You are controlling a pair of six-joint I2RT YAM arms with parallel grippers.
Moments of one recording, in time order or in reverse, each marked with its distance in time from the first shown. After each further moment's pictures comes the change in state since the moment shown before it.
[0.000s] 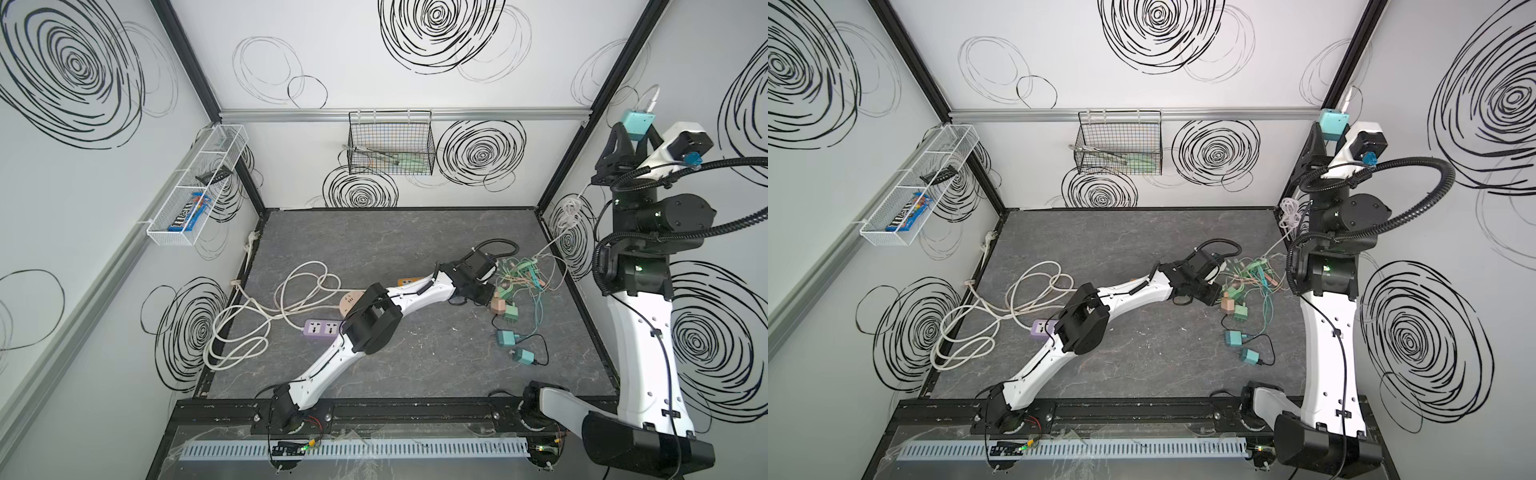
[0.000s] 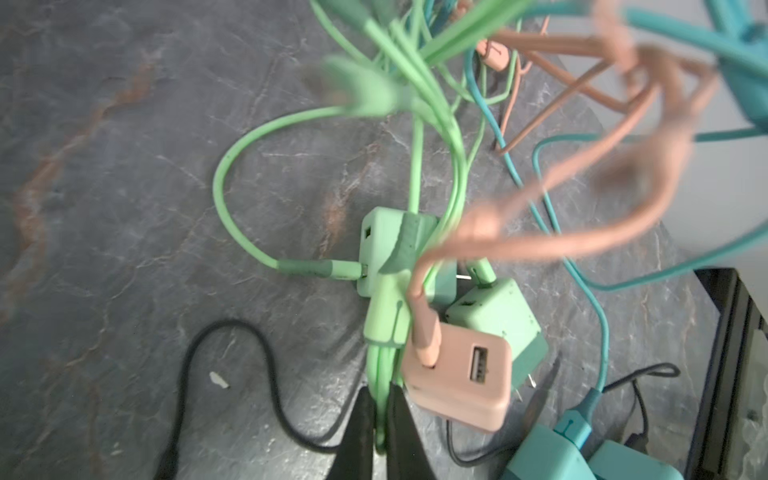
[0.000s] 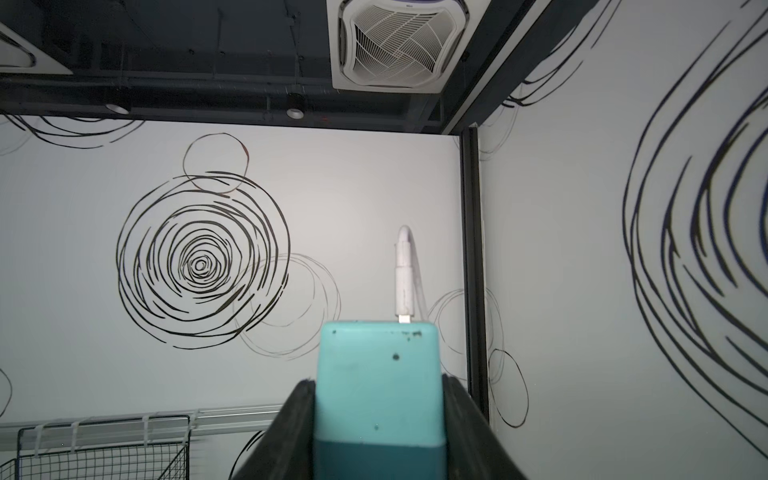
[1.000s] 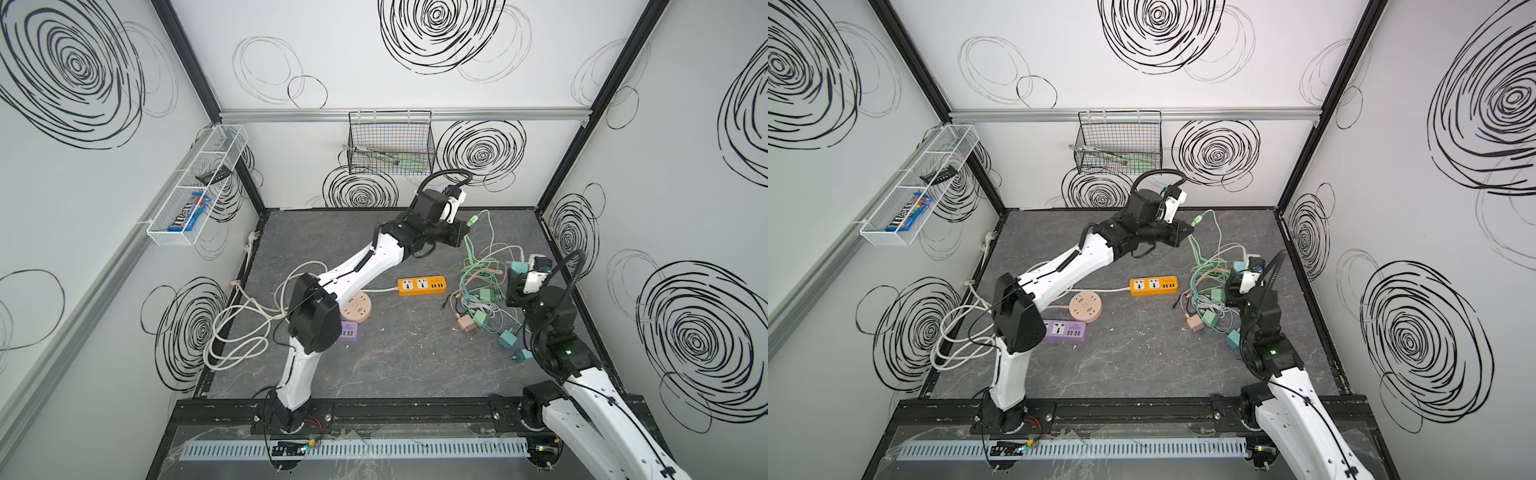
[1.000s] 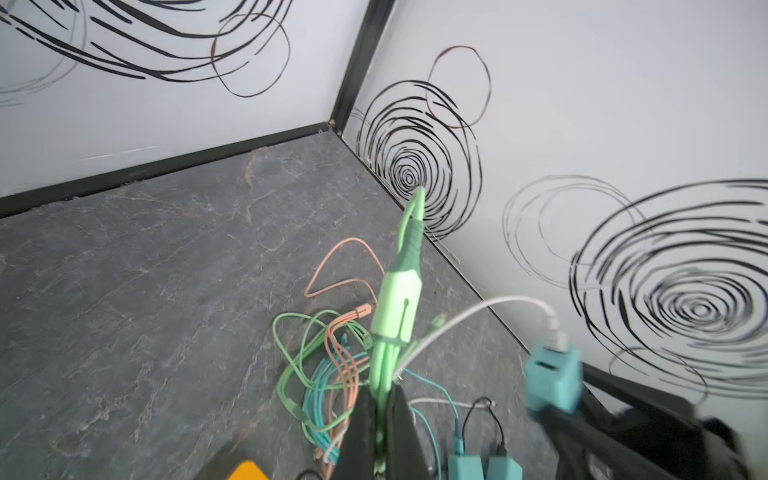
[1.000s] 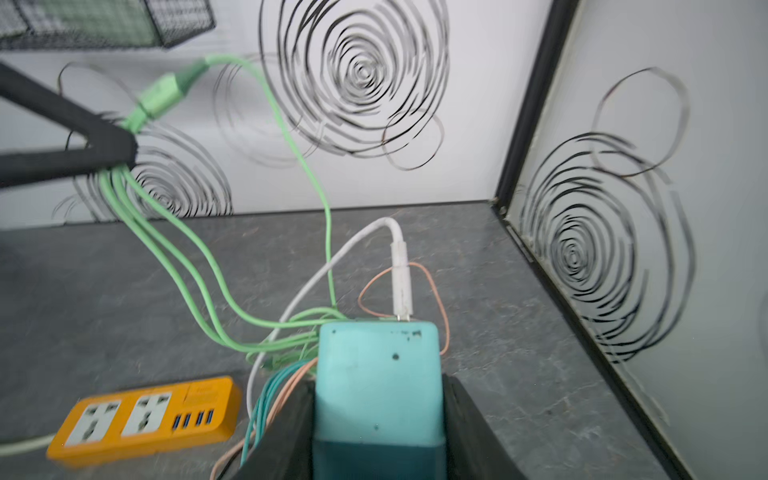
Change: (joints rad) left arm 0.213 -0.374 -0.064 0.087 0.055 0.006; right arm 0.362 -0.524 -0.955 -0.330 0.367 0.054
